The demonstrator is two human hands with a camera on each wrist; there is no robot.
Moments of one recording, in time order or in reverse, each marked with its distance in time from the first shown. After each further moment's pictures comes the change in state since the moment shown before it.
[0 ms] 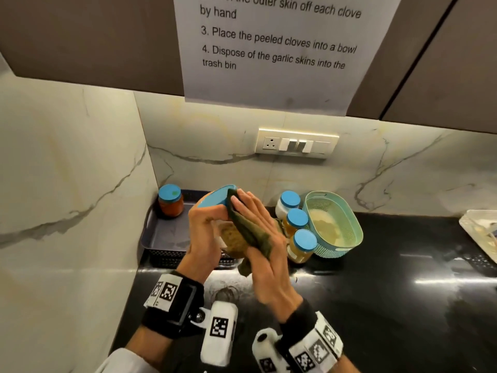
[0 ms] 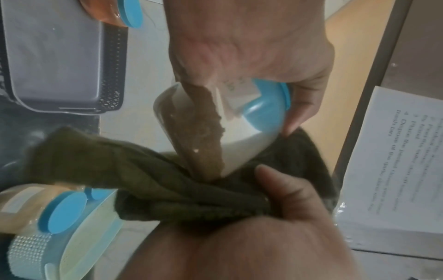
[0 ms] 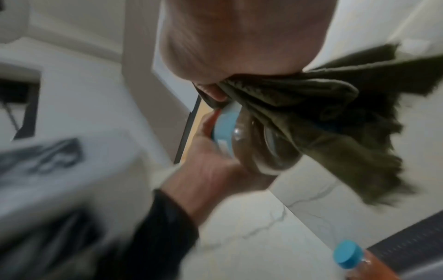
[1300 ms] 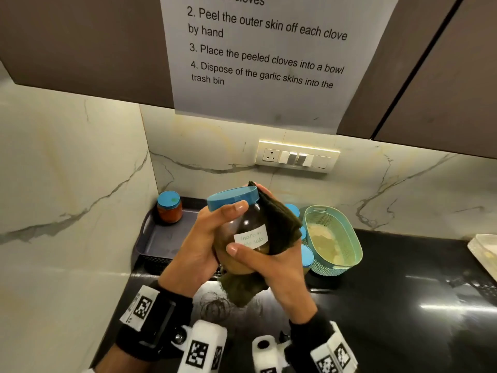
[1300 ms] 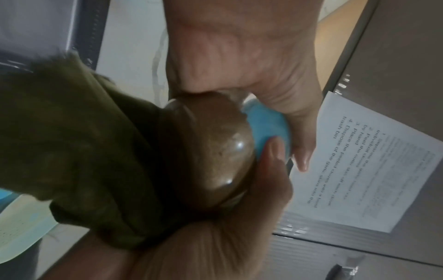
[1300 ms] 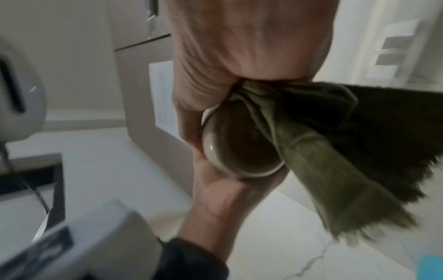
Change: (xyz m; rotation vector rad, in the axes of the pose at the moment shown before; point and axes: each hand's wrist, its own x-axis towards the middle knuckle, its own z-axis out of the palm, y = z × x) left_hand -0.018 0.026 0.041 -0.063 -0.168 -0.129; right_hand 0.020 -0.010 -0.042 0.371 -0.010 0.259
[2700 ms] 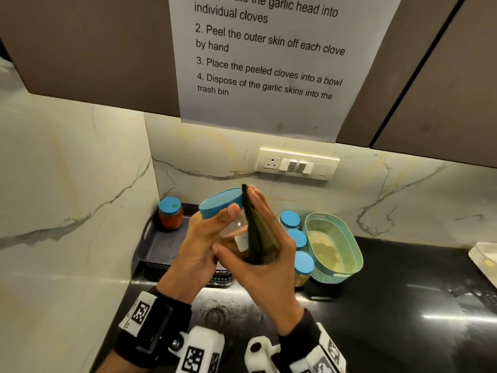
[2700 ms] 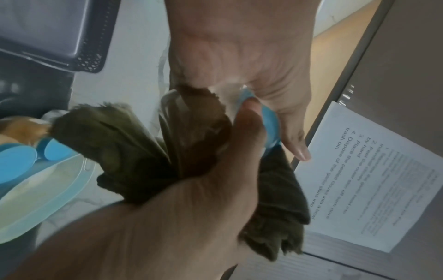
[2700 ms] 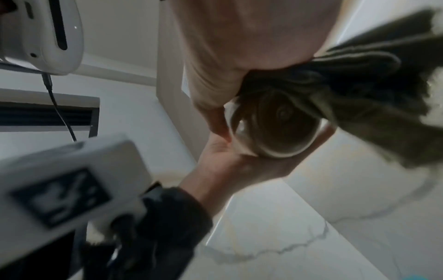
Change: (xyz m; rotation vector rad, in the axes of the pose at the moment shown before) left_hand 0.006 -0.003 -0.013 0.017 0.093 0.101; right_hand 0.005 0.001 0.022 -0.192 0.050 -0.346
